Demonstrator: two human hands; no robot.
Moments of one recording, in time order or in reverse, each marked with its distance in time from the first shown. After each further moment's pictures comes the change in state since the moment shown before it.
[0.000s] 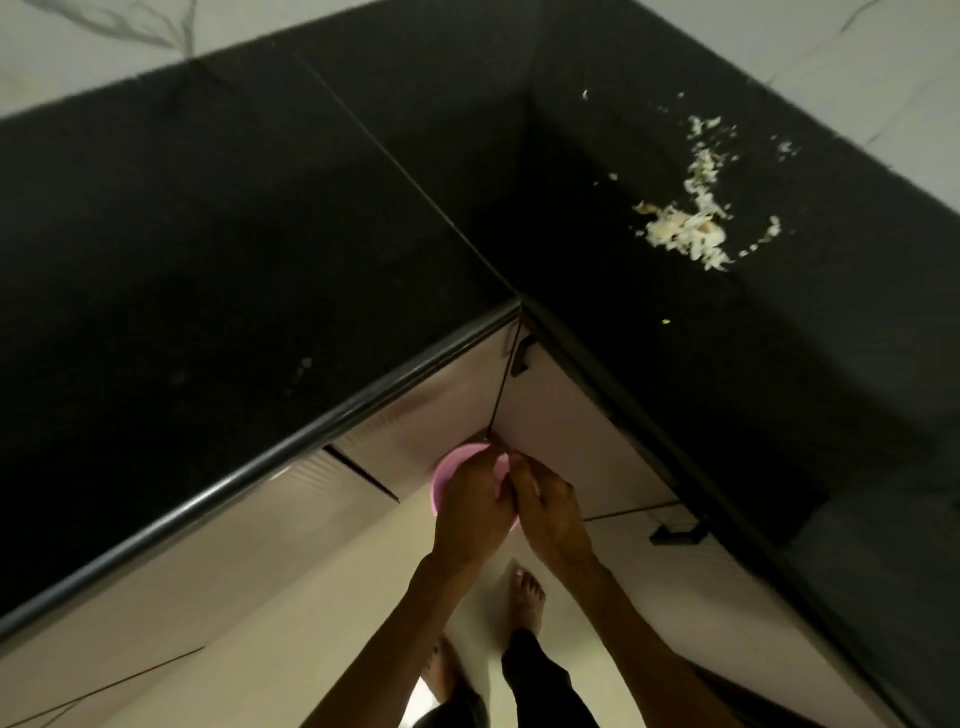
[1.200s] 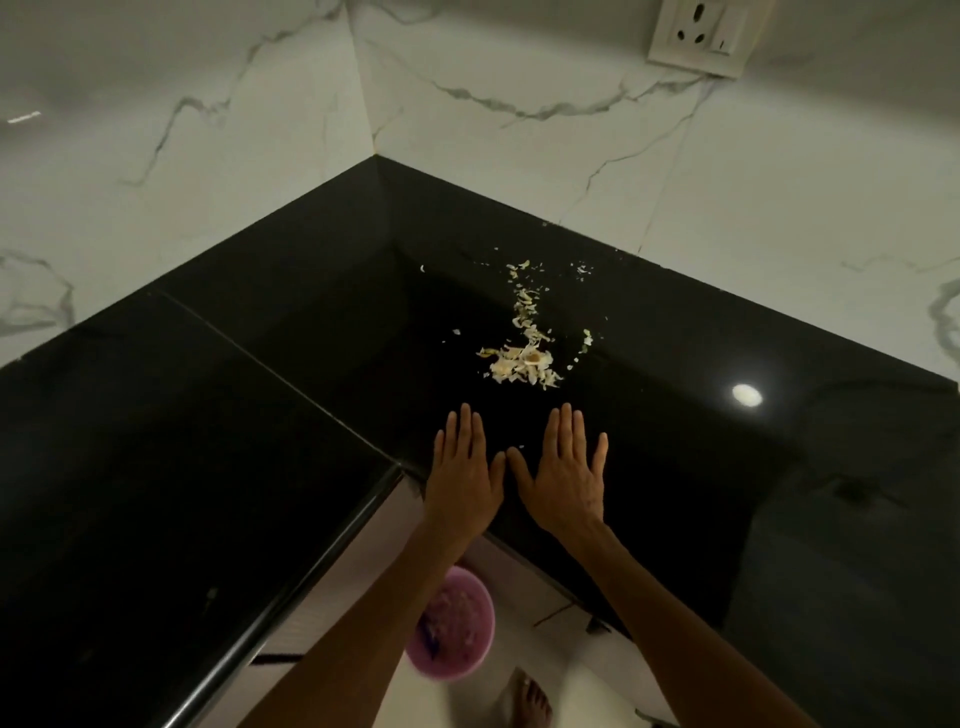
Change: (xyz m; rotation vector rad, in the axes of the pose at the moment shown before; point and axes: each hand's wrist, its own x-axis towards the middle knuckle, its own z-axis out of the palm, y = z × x) left_hand 0.118 0.167 0.005 0.699 -0.106 0.490; right_hand 0.080 -0.060 -0.173 -0.741 0.357 0.091
